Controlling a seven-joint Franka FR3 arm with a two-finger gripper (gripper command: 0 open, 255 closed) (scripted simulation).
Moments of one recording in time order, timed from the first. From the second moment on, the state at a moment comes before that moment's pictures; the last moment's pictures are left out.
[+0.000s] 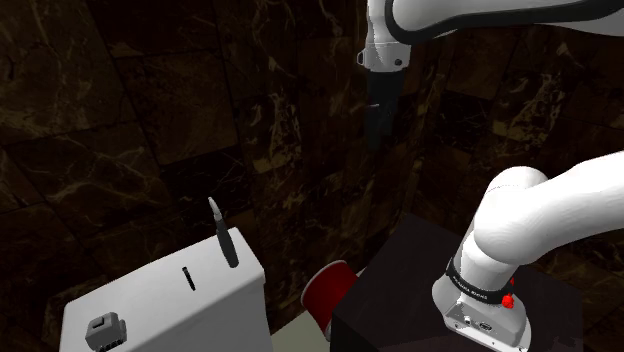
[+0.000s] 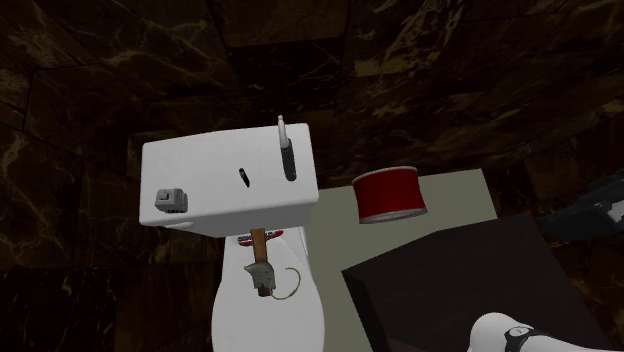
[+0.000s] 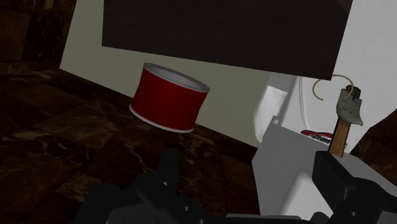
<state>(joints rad) 0.00 -0.78 0.04 -2.42 0.03 1.57 -0.13</state>
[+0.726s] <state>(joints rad) 0.02 -0.56 0.20 -2.39 0.12 1.79 0.09</state>
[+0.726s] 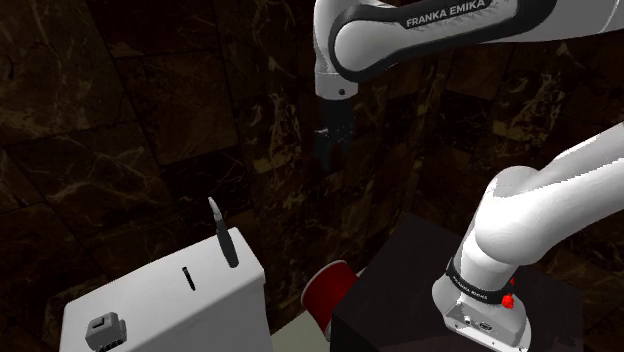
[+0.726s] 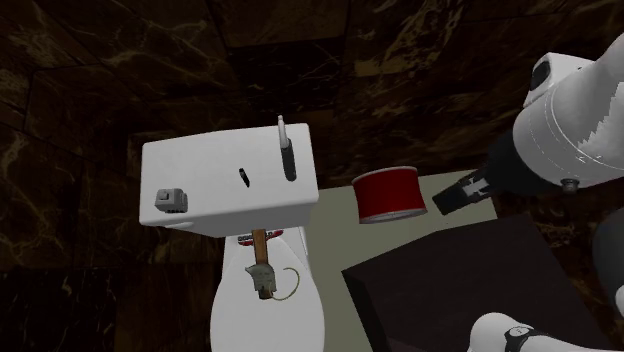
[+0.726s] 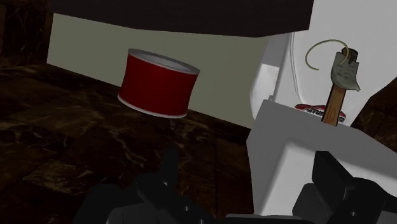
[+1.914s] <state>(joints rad) 0.05 0.11 0.42 -1.96 -0.06 2.07 0.58</state>
